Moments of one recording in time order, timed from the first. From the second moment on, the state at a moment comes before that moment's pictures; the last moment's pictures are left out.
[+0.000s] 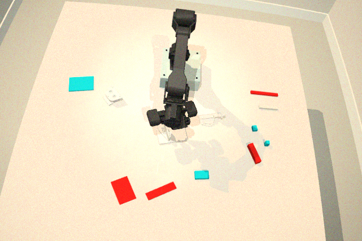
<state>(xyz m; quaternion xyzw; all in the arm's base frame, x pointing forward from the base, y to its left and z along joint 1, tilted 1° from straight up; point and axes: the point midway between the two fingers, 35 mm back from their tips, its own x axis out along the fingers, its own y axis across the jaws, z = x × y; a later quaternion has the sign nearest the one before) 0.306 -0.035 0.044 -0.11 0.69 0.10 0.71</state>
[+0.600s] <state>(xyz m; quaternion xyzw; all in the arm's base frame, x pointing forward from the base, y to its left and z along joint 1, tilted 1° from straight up) 0.257 0.060 0.045 -0.06 0.69 0.05 0.72</state>
